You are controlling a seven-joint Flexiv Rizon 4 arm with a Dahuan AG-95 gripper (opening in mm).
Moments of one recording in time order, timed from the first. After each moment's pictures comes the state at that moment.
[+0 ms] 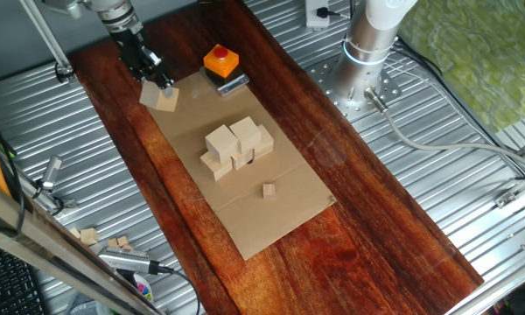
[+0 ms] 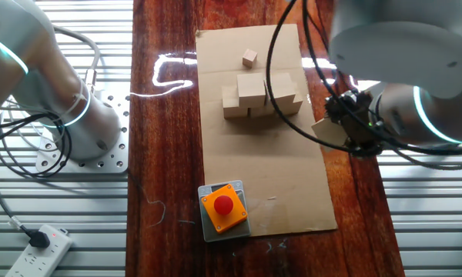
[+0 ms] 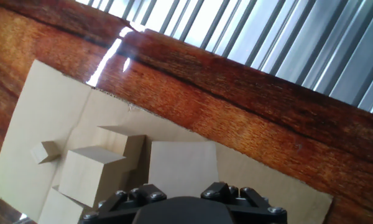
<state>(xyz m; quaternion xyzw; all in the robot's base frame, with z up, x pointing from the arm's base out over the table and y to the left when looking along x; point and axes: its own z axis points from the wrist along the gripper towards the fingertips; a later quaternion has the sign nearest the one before) 0.565 -0.088 0.200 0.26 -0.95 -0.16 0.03</state>
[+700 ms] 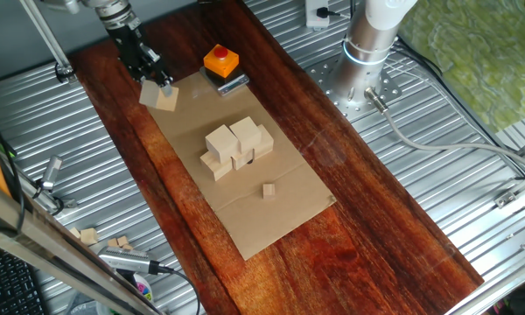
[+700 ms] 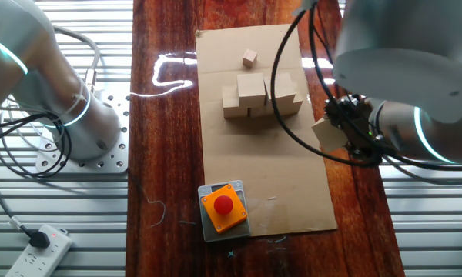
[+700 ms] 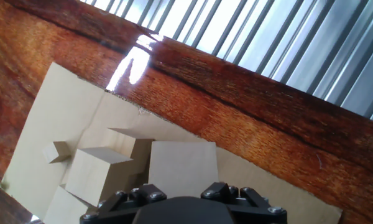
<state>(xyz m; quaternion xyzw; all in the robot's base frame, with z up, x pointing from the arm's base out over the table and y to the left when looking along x) 0.563 -0.088 0.200 0.26 -0.95 -0.19 0.01</state>
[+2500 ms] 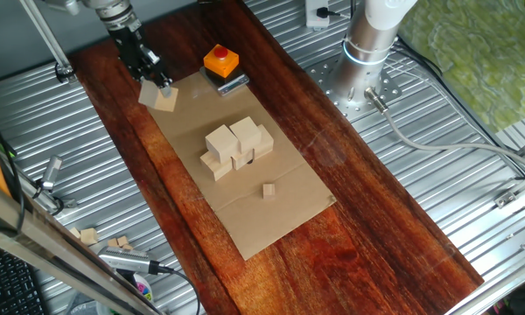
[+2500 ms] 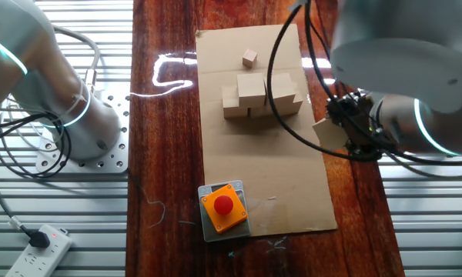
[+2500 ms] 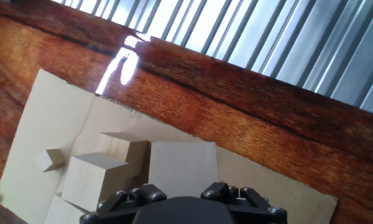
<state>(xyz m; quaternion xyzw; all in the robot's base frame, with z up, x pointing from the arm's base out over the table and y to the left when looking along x) 0.565 -0.087 0.201 0.23 -0.96 -0.16 0.02</state>
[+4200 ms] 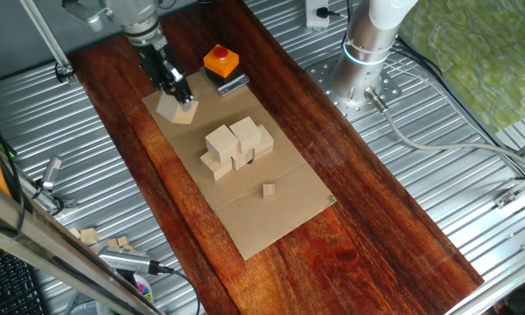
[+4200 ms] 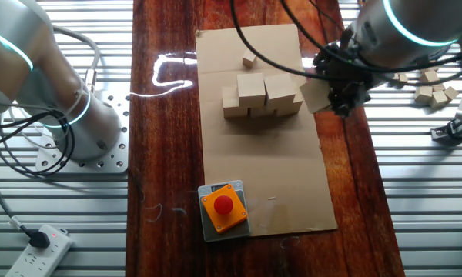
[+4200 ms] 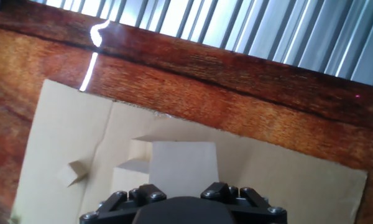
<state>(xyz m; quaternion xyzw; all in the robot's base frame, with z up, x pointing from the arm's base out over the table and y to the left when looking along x) 0.544 -0.021 0.208 0.19 -0.98 -0.11 0.01</state>
